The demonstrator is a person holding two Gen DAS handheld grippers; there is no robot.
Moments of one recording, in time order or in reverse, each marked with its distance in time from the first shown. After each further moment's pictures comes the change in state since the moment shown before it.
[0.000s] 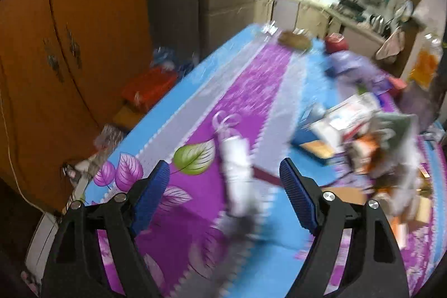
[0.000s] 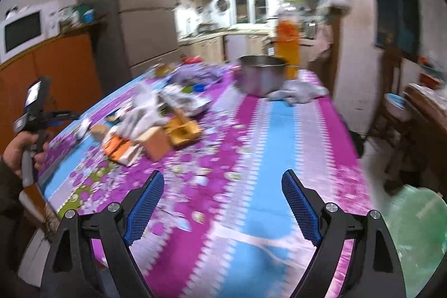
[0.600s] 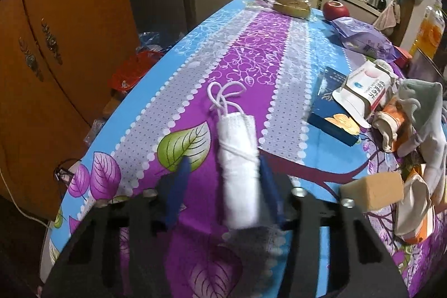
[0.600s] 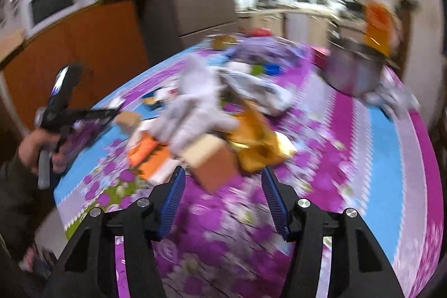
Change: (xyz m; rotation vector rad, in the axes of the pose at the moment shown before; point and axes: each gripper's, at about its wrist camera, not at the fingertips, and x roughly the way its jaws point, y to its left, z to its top) left arm 0.041 -0.001 -0.009 0.090 0.073 -0.038; right arm 0.122 0.062 0.041 -0.148 0.126 0.272
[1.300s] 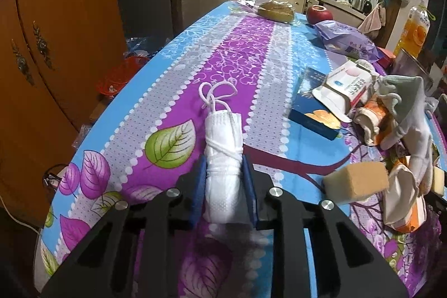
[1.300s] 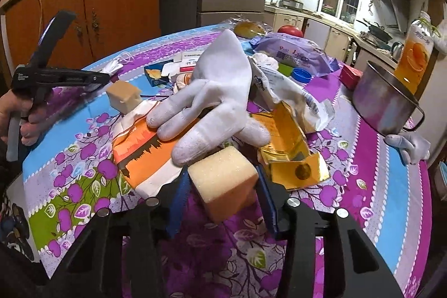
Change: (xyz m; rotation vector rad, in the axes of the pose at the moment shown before) left arm -0.010 -0.003 -0.009 0.010 -0.043 -0.082; right arm 0.052 0.029 0.011 -0.195 0.072 -0.071
